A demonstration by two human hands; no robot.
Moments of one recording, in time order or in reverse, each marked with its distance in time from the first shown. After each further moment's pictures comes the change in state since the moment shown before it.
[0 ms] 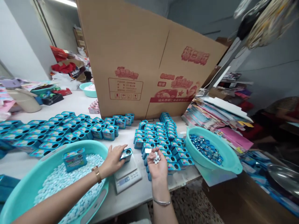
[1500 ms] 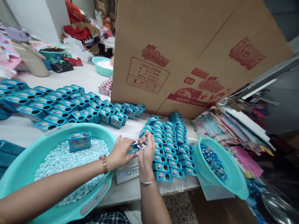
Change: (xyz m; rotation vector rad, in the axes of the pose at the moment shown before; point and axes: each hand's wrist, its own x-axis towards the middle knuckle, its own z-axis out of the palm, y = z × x) left_hand 0.006 -0.002 -0.005 -0.124 0.050 -0.069; right_hand 0.039 0.099 0.056 -0.543 -0.125 -0.277
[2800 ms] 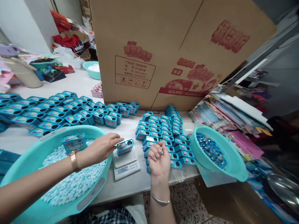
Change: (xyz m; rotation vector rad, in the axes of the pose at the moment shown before) left_hand -0.012 0.001 -0.062 0.222 -0.193 0.259; right_hand -0.031 -0.076 -0.076 0.548 -0.053 0.282
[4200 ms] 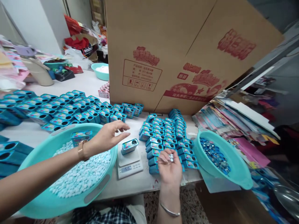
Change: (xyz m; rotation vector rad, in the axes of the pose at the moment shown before) left_hand 0.013 0.021 -0.048 -0.320 0.353 -0.123; right_hand -0.021 -0.017 -0.005 -0.008 0.056 -0.079
